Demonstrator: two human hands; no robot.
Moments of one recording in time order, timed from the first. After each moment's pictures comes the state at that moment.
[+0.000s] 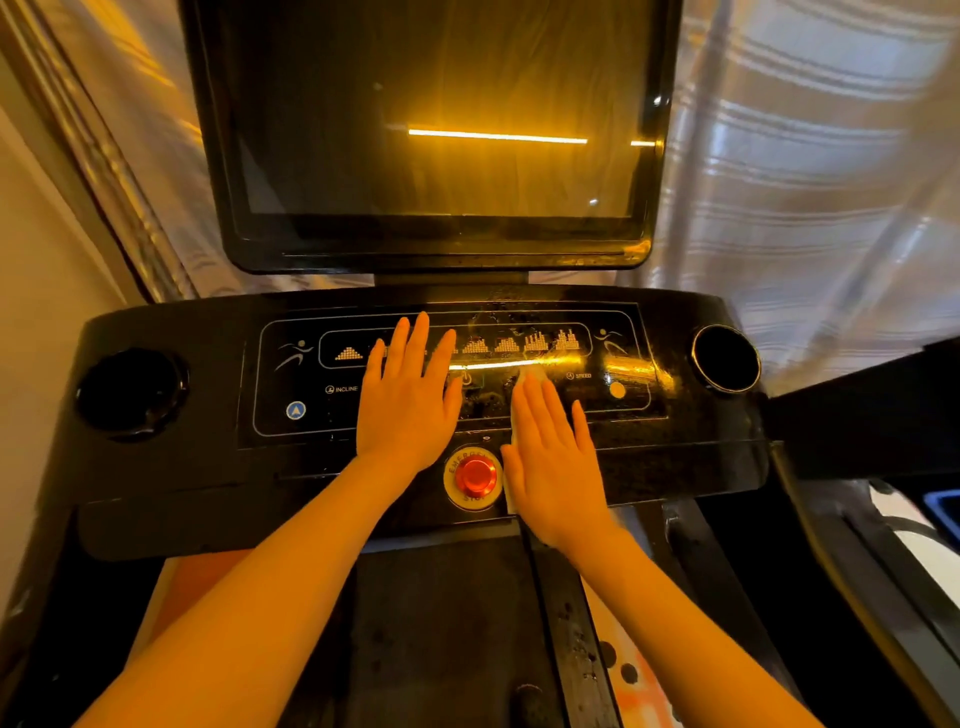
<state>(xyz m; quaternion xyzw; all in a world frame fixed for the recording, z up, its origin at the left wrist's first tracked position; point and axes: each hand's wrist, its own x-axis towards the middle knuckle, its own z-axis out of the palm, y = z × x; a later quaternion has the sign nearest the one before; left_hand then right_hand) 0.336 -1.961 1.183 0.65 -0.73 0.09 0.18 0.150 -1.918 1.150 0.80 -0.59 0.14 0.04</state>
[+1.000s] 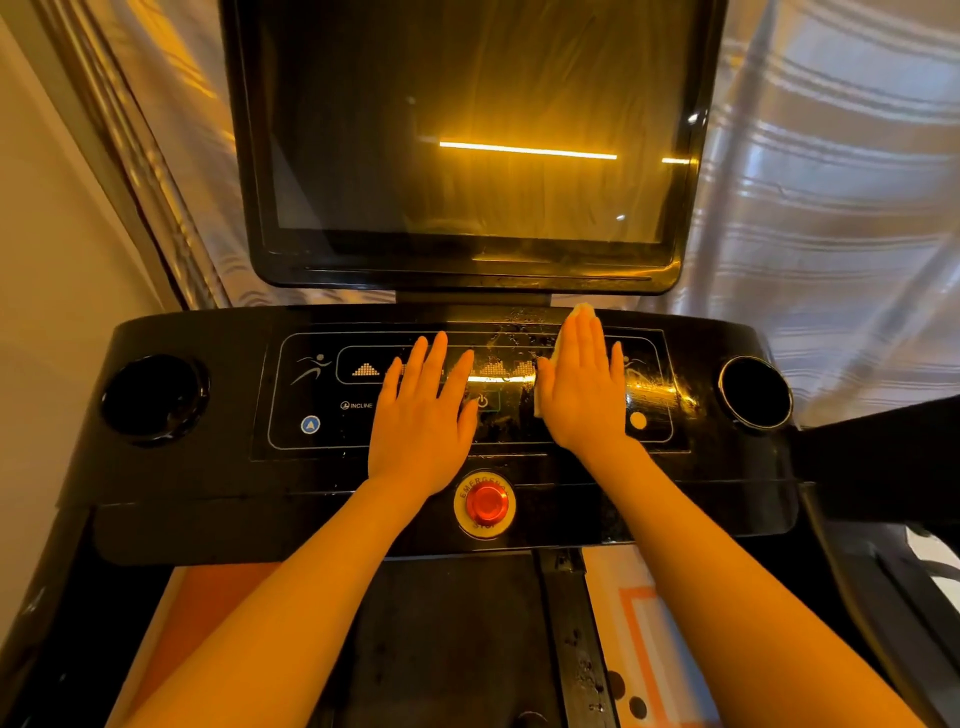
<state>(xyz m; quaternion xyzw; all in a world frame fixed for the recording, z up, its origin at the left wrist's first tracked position) 0.336 -1.960 1.183 0.65 -0.73 0.09 0.19 0.149 -2.024 1.194 0.74 -0.65 0.19 0.04</state>
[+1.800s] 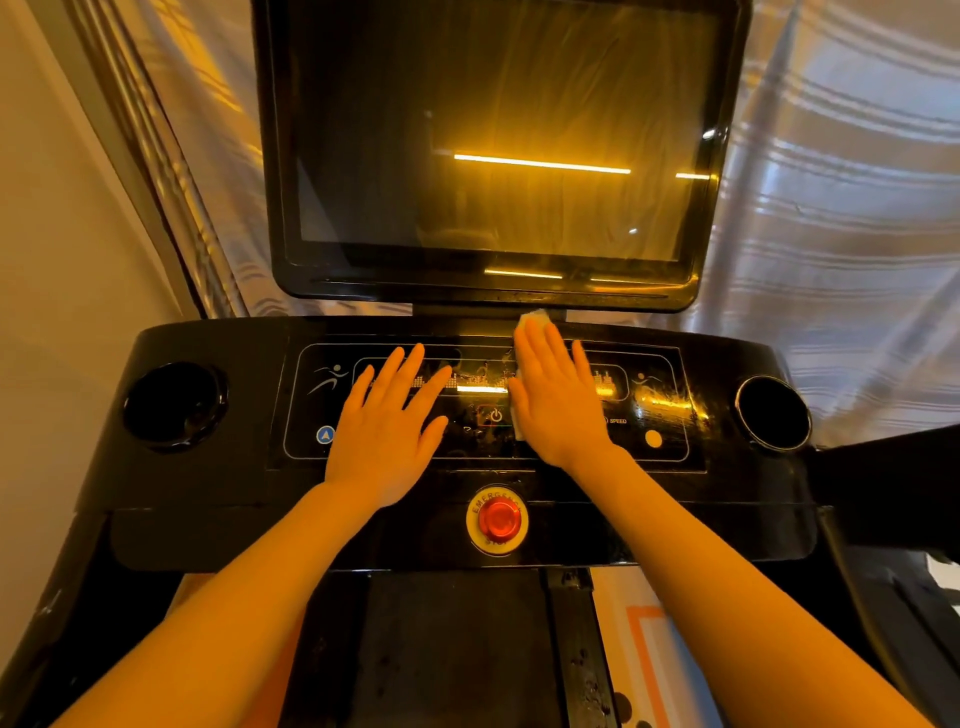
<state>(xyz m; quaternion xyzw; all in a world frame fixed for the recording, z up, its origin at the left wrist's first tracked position) 0.392 -1.958 1.179 0.62 -0.75 0.11 0.17 0.177 -2.024 1.205 0.83 -0.53 0.16 0.04</state>
